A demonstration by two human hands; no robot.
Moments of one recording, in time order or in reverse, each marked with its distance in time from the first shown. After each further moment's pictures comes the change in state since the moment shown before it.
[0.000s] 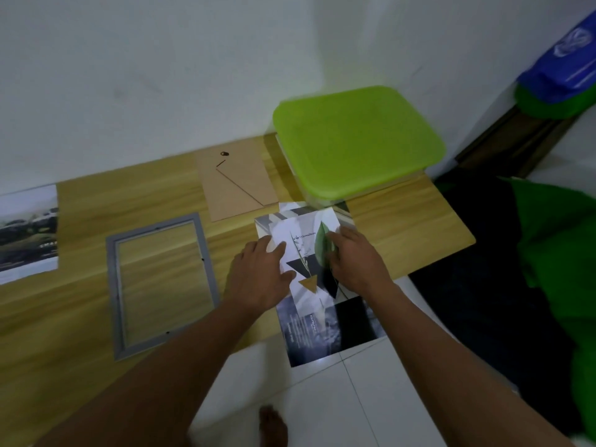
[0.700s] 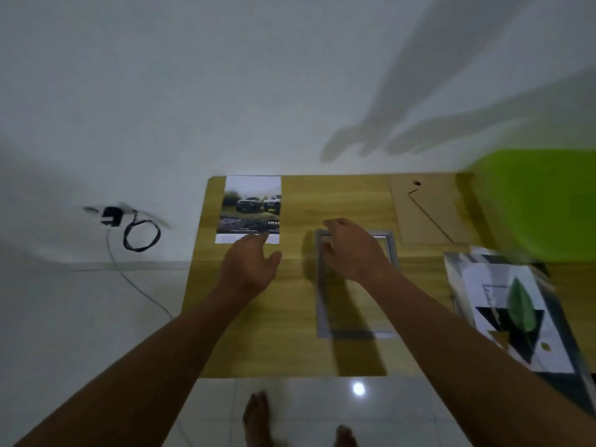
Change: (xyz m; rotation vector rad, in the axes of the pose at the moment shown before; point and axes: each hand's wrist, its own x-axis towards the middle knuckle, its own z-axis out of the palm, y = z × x) left_hand -0.134 -0.317 -0.103 -0.289 0.278 -0.442; right_hand 0.041 -0.361 0.041 0.009 -0.136 -0.442
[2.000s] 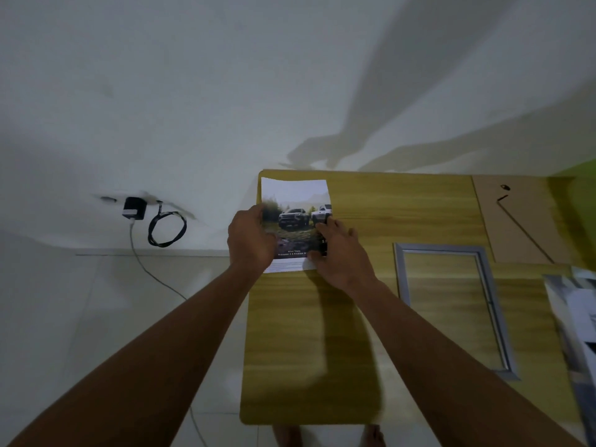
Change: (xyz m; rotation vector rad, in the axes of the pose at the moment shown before) left_hand 0.103 -0.137 -0.028 -0.340 0.108 -0.266; right_hand 0.109 -0.120 0.110 0.150 -0.067 0.099
